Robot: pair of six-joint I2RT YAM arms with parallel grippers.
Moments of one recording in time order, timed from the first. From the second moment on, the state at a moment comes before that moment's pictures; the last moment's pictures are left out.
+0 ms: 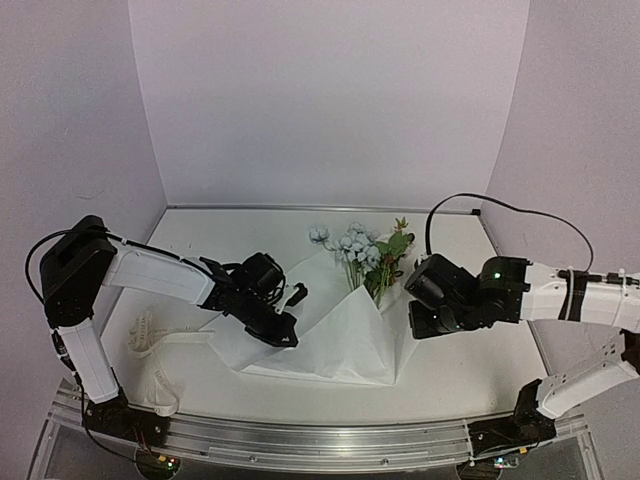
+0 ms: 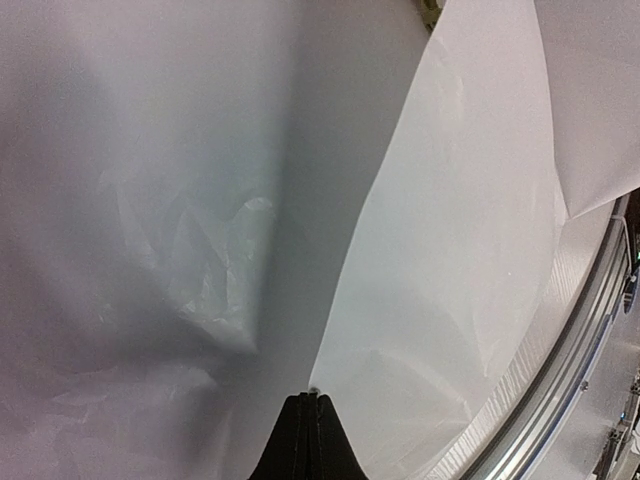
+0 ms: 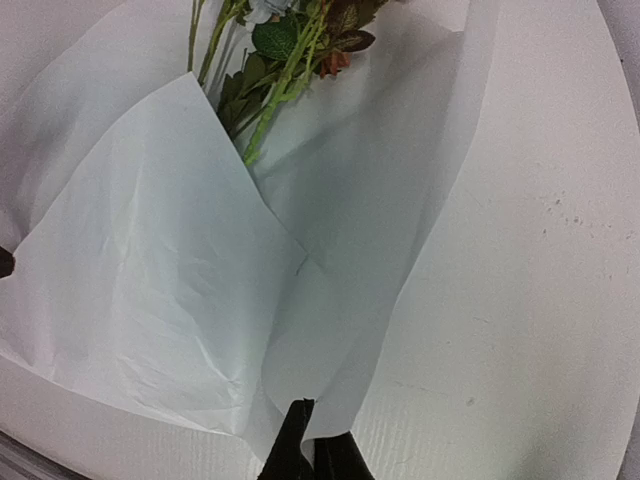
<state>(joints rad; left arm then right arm) -0.90 1.79 1.01 -0.27 0.33 -0.39 1.03 1.28 0.95 -0.82 0.46 0.77</state>
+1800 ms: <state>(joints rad) -0.70 1.98 1.31 -0.15 0.77 -0.51 0.97 1.62 0.86 -0.14 0.01 0.75</state>
